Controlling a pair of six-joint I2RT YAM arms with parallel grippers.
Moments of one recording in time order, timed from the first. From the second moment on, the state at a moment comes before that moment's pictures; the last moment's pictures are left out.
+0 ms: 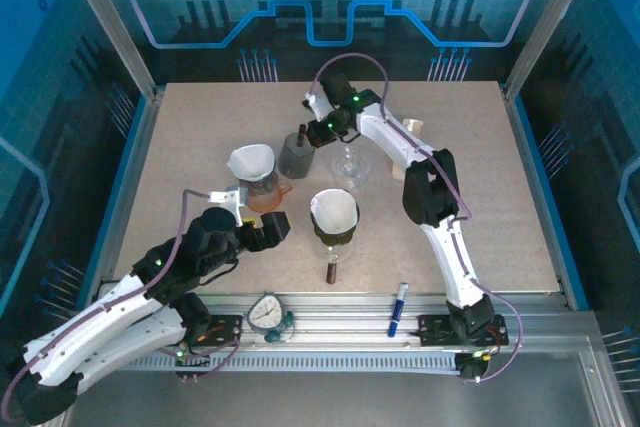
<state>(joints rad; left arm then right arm) -0.77 0.62 0.62 -0.53 -0.16 -0.86 0.51 2.39 2.27 -0.88 -0.36 0.04</state>
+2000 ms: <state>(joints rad) -0.76 0.61 0.60 -0.54 -0.16 -0.90 0.36 1.13 0.77 -0.76 0.18 0.38</state>
